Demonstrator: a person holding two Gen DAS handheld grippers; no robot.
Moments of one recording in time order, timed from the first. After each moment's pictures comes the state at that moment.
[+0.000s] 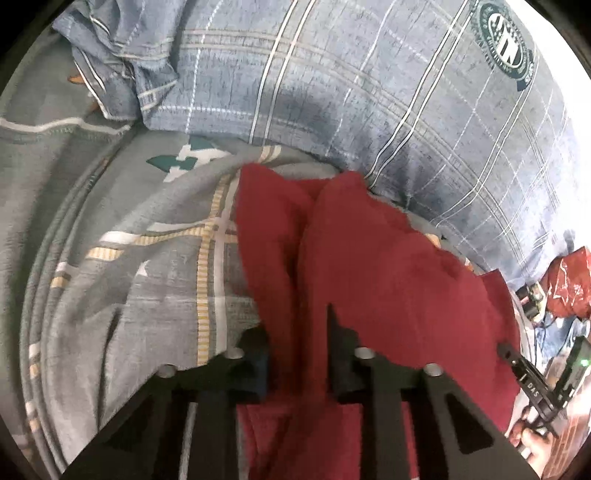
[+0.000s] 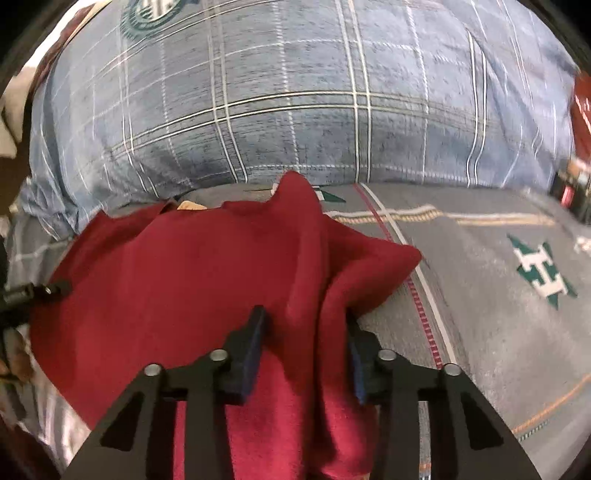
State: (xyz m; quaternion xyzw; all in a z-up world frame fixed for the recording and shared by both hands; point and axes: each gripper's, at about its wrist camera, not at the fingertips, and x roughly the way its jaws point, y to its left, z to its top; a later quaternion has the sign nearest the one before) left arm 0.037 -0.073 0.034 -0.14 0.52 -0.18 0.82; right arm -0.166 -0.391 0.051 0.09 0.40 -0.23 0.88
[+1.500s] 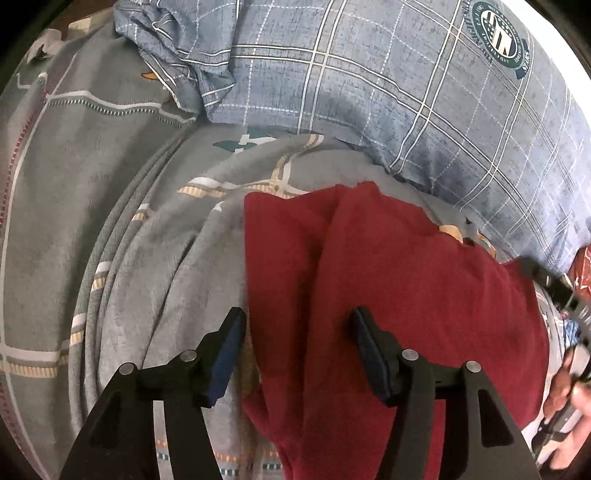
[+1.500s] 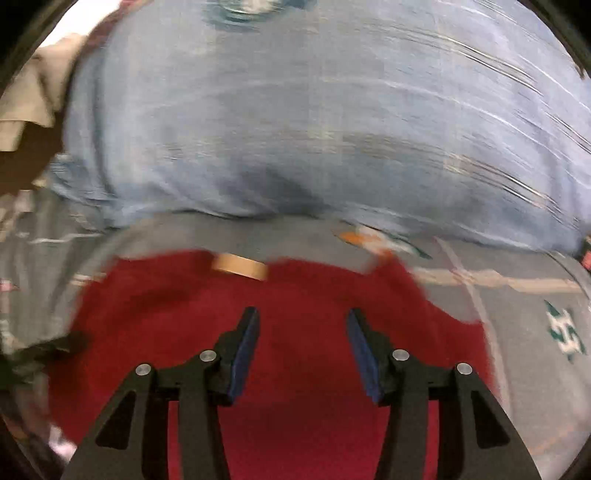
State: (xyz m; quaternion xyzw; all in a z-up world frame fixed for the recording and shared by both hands) left arm -0.047 -0.025 0.066 -0.10 0.51 -0.11 0.85; right arm -0.095 -0.314 0.082 0.06 0.38 -0.10 0.92
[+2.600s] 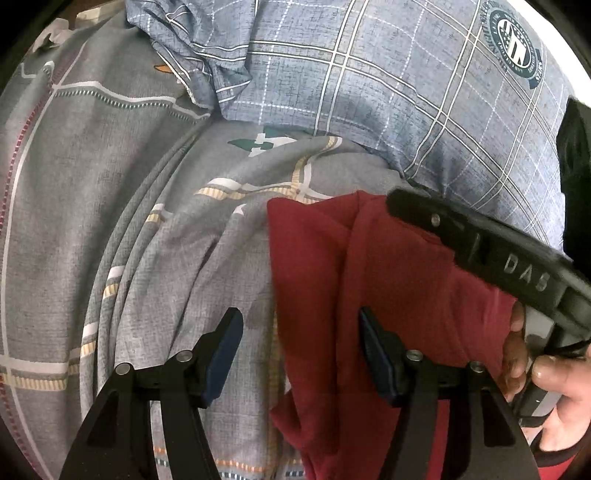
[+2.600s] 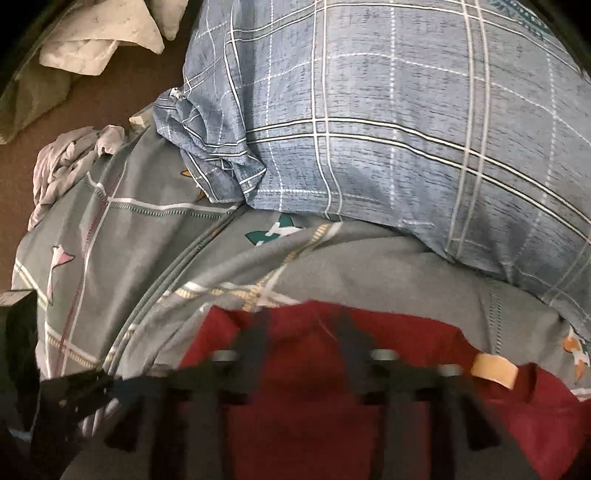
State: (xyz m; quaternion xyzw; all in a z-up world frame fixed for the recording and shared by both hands) left arm -0.032 -0.013 0.060 -0.11 0.52 -0.10 0.84; right arm 0.011 -0.210 0.043 0.00 0.43 0.06 0.90
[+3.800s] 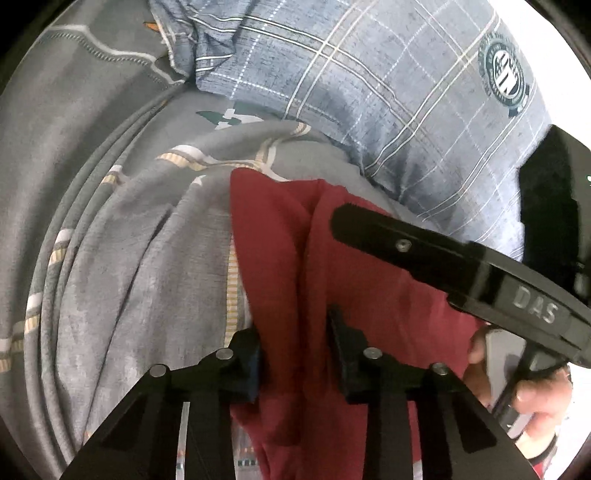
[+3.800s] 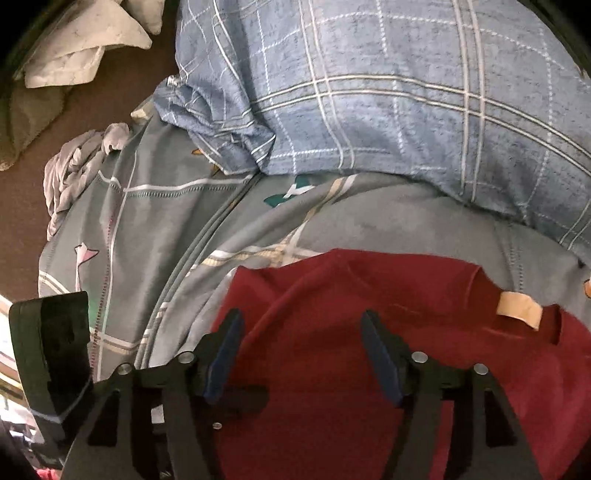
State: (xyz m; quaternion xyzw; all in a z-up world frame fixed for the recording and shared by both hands) left arm -0.028 0.003 0.049 -0.22 0.53 -0.19 0.80; right arm 0.012 -0.200 0.040 0.08 0.51 0.08 0.85
